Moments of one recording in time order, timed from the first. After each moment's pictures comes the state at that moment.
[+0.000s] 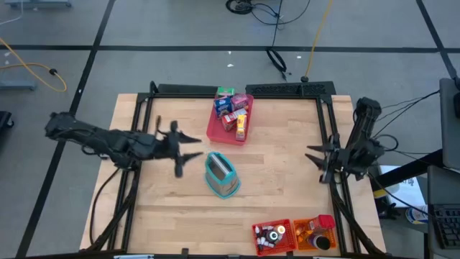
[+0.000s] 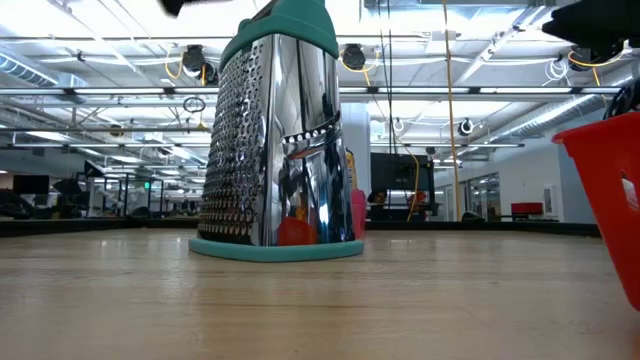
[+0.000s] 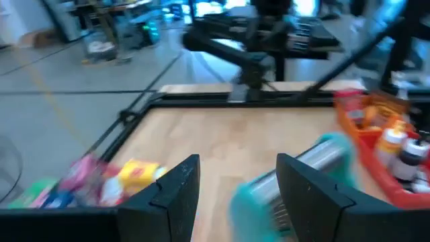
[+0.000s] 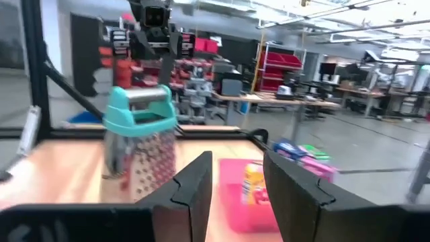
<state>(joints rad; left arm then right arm) -0.29 0.99 0.86 -0.12 -0.45 -0.01 1.14 0.27 0.10 0.73 1.39 -0.63</state>
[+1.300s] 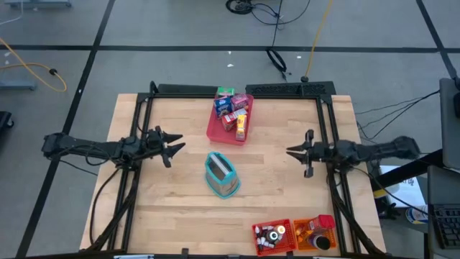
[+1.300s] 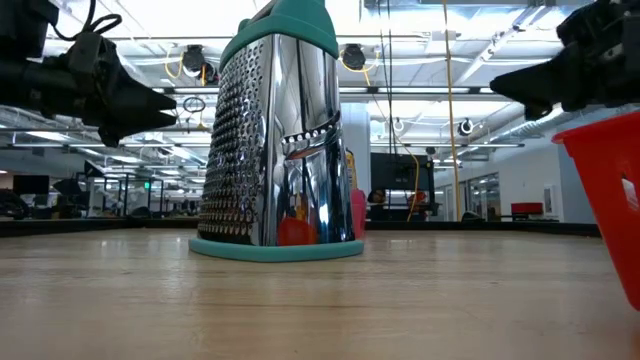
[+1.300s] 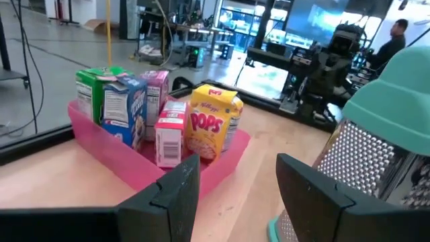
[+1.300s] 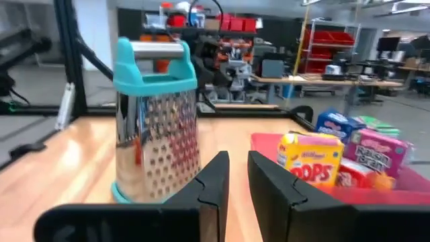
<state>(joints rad) -0.06 0.34 0.01 0.28 -0.41 -0.25 0.19 0.15 0.02 0.17 0.29 -0.06</state>
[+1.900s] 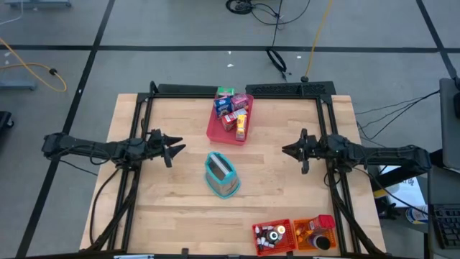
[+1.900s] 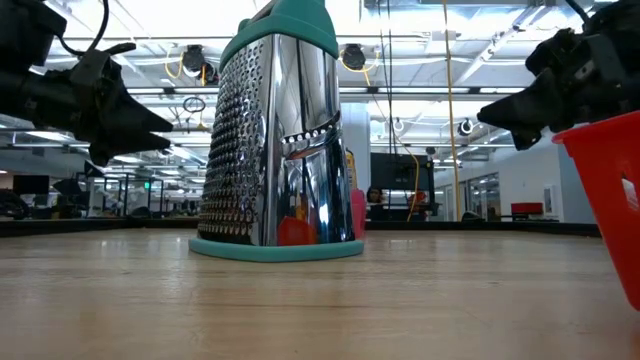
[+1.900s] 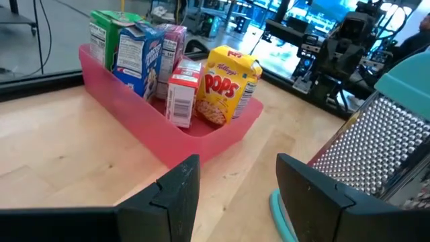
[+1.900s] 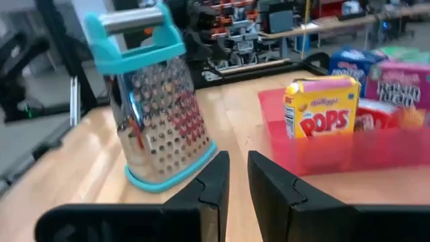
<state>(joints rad) -0.06 0.34 0.01 0.14 -0.43 -0.43 -0.12 0.32 0.02 0.21 -0.05 0.14</state>
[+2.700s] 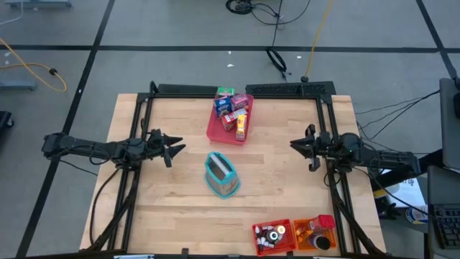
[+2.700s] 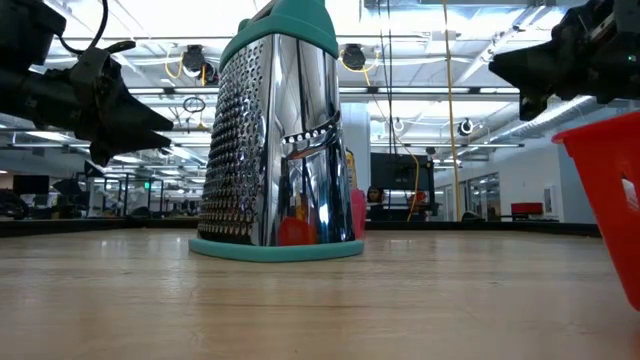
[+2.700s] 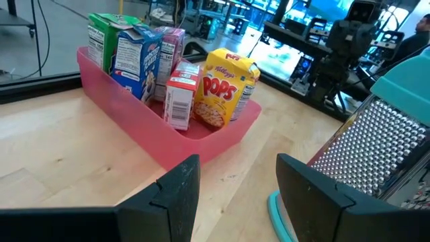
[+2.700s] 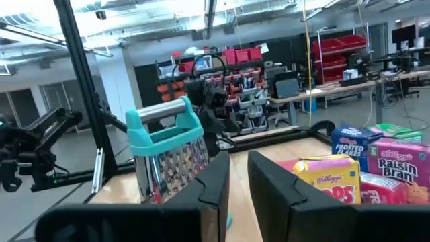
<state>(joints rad) -0.06 0.34 0.01 0.15 -0.42 -0.42 -0.12 0.07 0.02 0.23 -0.05 0.19</state>
